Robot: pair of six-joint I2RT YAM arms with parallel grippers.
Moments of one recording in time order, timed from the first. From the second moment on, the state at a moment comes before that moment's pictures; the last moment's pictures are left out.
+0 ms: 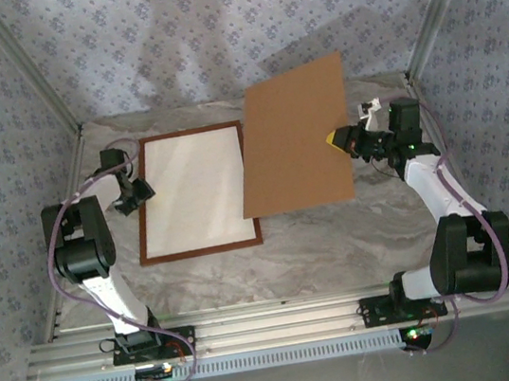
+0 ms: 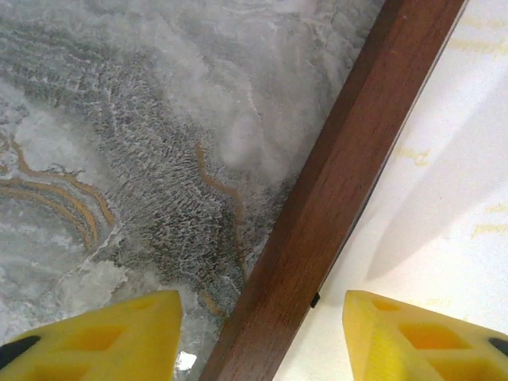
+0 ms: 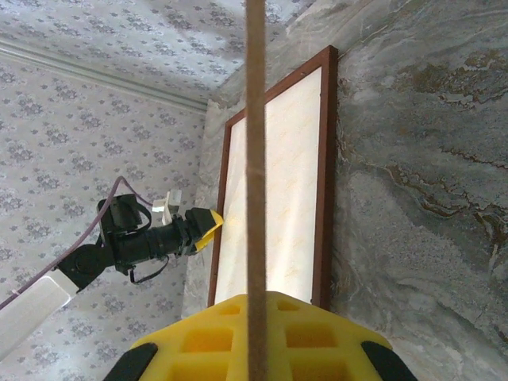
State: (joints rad) left arm 0.07 1.87 1.18 -0.50 0.00 -0.43; right arm -0.06 1.36 0.95 -0.16 -0.90 0.67
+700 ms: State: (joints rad) left arm -0.19 1.90 1.25 -0.59 -0.05 -0.27; right arm -0.05 1.34 0.95 -0.23 -0.87 0.65
